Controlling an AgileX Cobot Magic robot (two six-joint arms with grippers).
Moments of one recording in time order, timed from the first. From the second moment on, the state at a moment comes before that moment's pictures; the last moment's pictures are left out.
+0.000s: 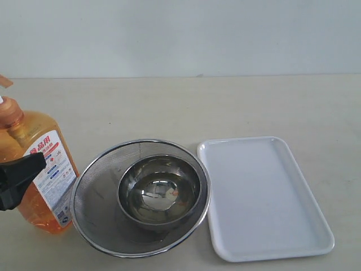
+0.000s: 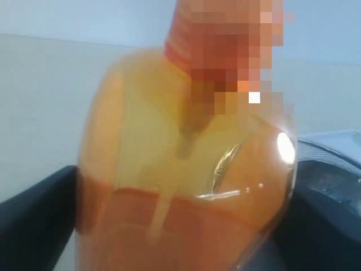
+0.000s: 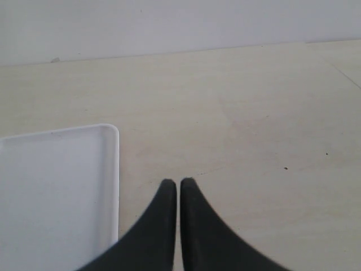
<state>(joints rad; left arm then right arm) -0.04 1.05 -0.07 0.47 -0.64 -0.51 -0.02 0.00 0.00 -0.03 0.35 0.08</state>
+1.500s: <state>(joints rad) -0.04 1.29 -0.07 0.43 -0.88 -0.35 -0.02 0.00 0.00 -0.03 0.35 0.08</state>
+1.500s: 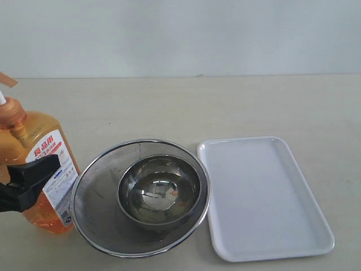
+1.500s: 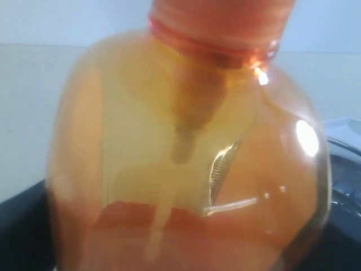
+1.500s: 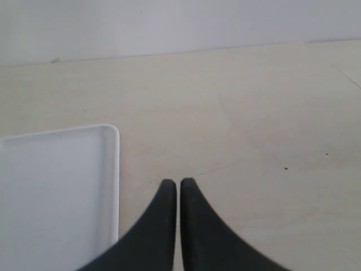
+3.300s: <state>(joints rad) -0.04 1.64 -0.09 0.34 -1.19 -0.15 -0.02 0.00 0.00 -0.03 0.35 0.08</state>
